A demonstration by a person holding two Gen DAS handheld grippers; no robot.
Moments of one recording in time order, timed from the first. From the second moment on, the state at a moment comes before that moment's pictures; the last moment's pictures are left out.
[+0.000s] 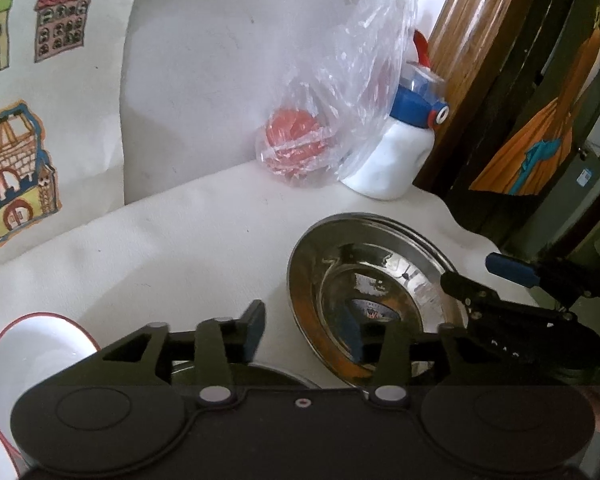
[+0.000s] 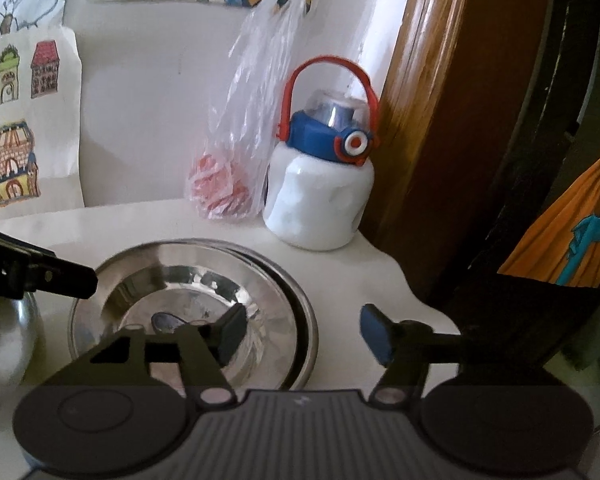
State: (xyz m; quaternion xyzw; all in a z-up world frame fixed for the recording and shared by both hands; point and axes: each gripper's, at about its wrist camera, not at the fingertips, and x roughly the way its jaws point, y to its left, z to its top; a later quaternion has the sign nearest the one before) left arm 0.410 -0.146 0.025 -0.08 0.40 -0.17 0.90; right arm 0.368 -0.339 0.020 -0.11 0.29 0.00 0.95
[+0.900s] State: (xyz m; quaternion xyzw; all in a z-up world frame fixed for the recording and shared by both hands) left arm 0.340 -0.003 0.073 -0.10 0.30 -0.11 0.94; right arm 0.291 -0.292 0.067 0.00 0.25 0.05 0.97
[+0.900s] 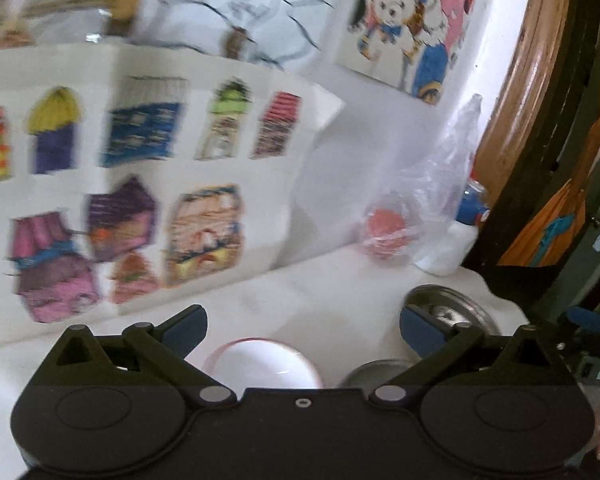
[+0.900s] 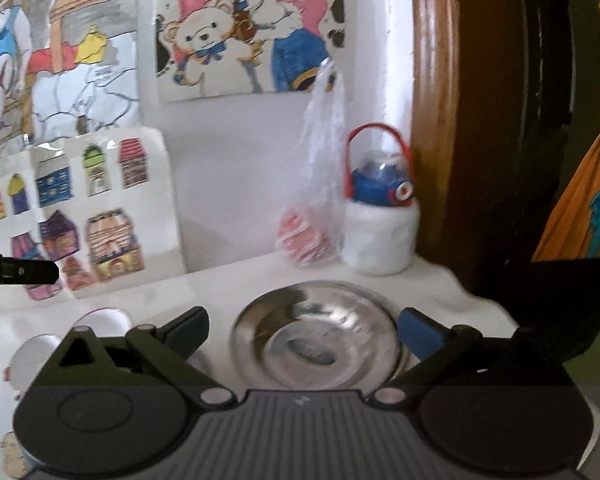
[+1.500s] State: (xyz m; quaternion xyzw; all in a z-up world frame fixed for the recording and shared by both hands) left arm 0.247 0.009 0.059 -0.12 0.35 -0.15 0.92; right arm 0.280 -0.282 0.029 0.11 0.37 0.07 0.92
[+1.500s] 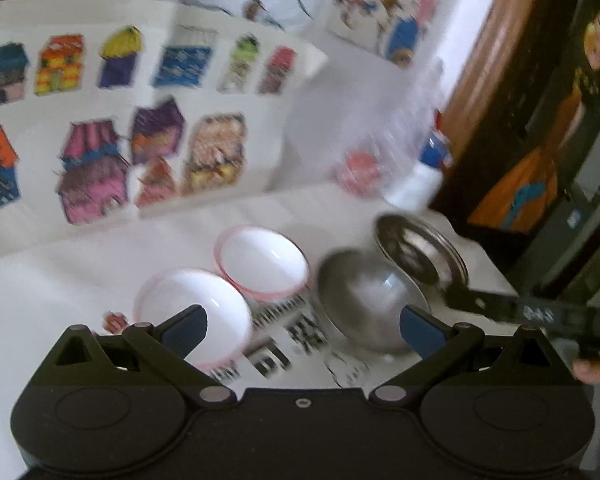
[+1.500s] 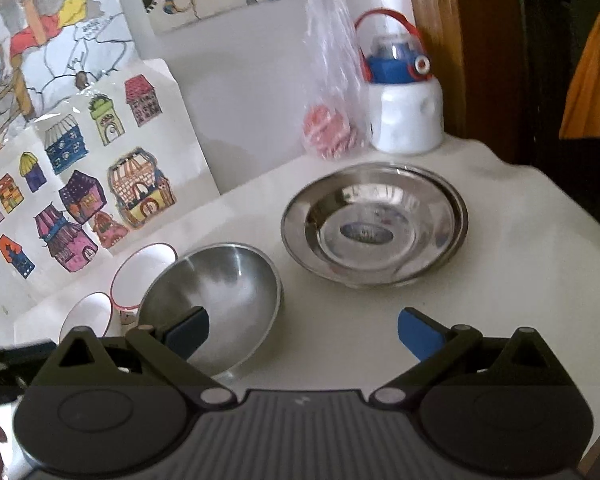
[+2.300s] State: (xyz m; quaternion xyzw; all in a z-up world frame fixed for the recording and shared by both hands) left arm 0.298 -0.045 -0.004 -0.23 0.40 -0.07 0.88; right arm 0.322 -0.317 -0.013 0.28 0.41 0.07 0.87
